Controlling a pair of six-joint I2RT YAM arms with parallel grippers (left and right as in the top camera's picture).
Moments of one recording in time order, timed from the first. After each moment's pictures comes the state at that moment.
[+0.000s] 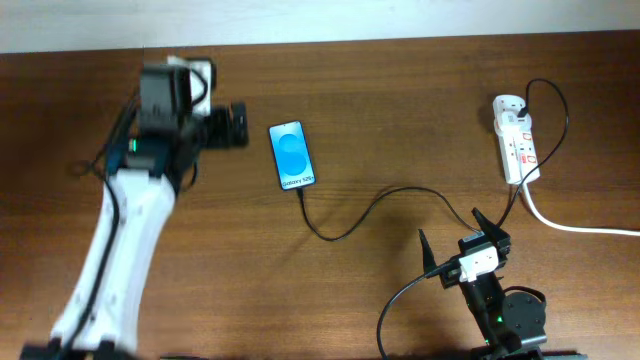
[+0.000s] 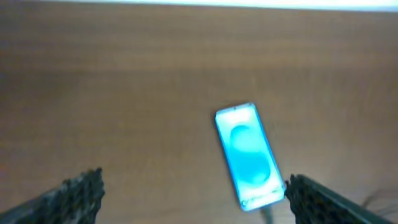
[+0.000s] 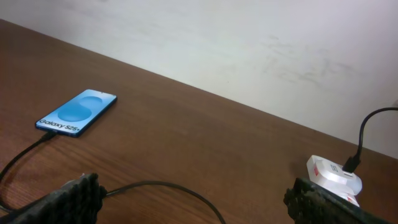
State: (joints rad) left arm -0.10 1.52 1.37 -0.64 0.06 -0.07; right arm 0.15 0.01 0.01 -0.07 -0.13 -0.24
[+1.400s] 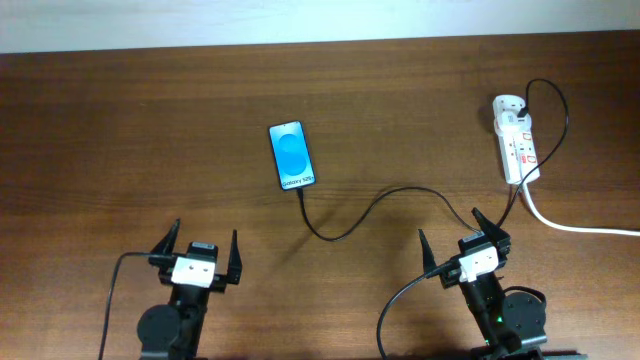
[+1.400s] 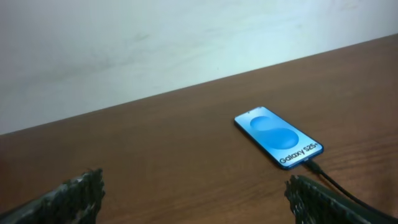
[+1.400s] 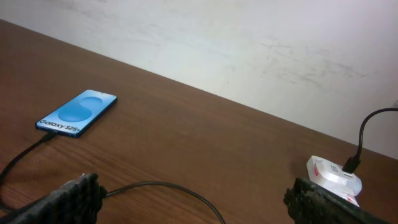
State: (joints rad) left arm -0.06 0.04 0.01 -0.06 0.07 0.22; right arm 0.15 0.01 0.01 -0.07 -0.13 -0.24
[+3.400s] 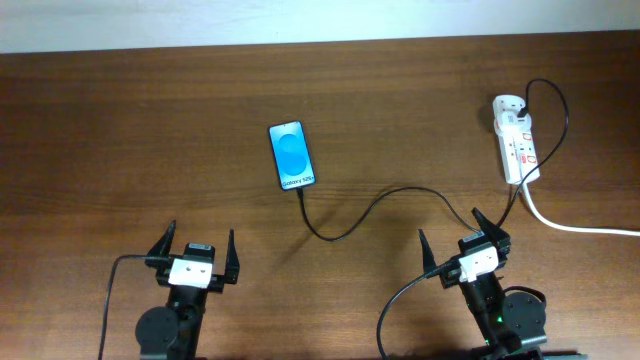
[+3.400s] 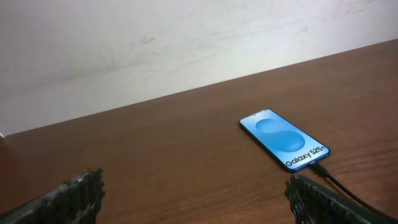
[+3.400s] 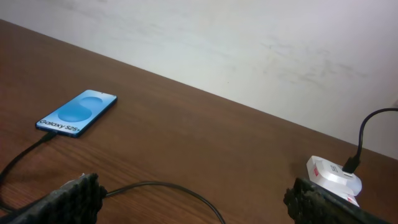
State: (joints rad) left arm -0.04 0.01 0.01 -0.07 0.07 0.22; right arm 0.15 0.01 0.01 -0.07 -0.13 -0.24
